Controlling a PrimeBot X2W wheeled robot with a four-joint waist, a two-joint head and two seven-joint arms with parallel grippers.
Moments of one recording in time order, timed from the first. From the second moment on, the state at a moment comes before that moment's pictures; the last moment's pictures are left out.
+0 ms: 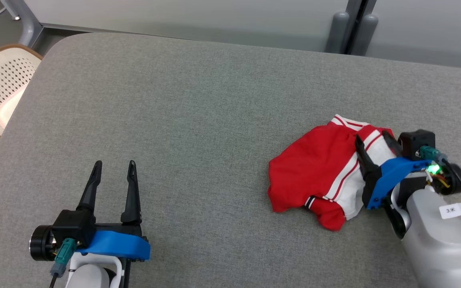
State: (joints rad) left arm -0.14 0.05 -0.04 0.25 -0.12 -0.10 -0.26; right arm -0.67 -0.17 0.11 0.95 0.12 0.13 -0.20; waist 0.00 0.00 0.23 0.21
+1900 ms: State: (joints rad) left arm -0.09 0.05 -0.08 0.26 -0.19 -0.07 -0.26; right arm -0.56 -0.08 0.49 0.50 0.18 0.13 -0.17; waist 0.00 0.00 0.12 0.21
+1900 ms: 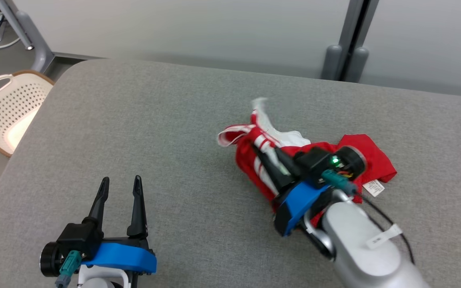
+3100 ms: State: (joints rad) left arm -0.06 0.05 -0.02 0.26 -0.17 -0.06 -0.26; right arm -0.47 -0.12 0.44 0.51 0.21 0.13 -0.26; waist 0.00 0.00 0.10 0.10
